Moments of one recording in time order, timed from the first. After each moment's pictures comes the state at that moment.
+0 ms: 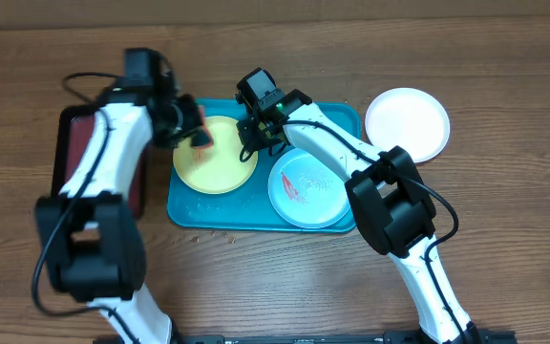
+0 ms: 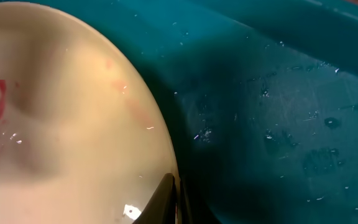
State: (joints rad) left arm -0.01 1.94 1.47 -0.75 0.26 -0.41; right arm 0.64 2.42 1.97 -0.72 -0.14 0.27
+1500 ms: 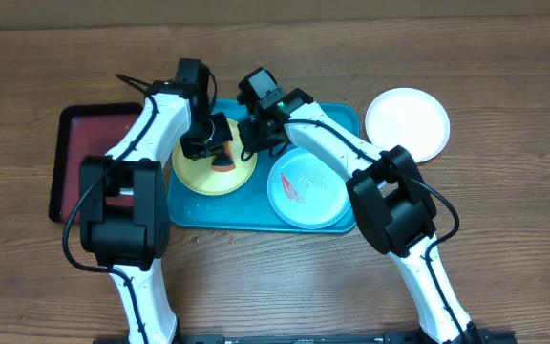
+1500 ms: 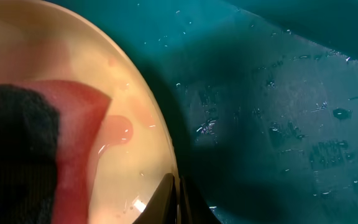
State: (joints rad) left arm -0.12 2.11 1.56 -0.89 0.17 -0.46; right arm 0.63 2.42 1.97 -0.72 -0.17 0.28
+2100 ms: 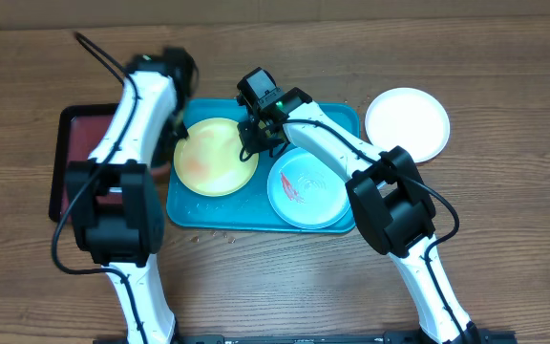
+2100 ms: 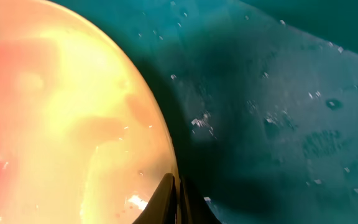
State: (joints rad) left arm -0.06 2.13 1.82 -1.37 -0.48 -0.61; right arm 0.63 2.42 1.99 -0.78 -0.14 0.27
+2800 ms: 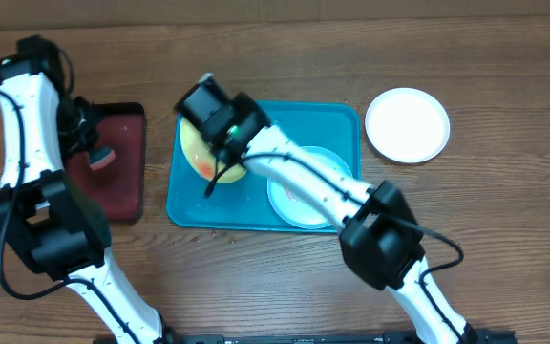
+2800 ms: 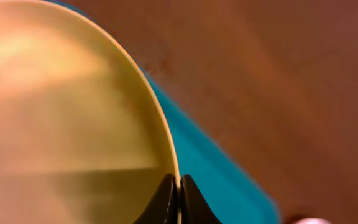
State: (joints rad) left arm 0.37 2.13 1.95 -1.35 -0.08 -0.54; right arm 0.88 2.32 2.12 -0.83 0.65 -0.08
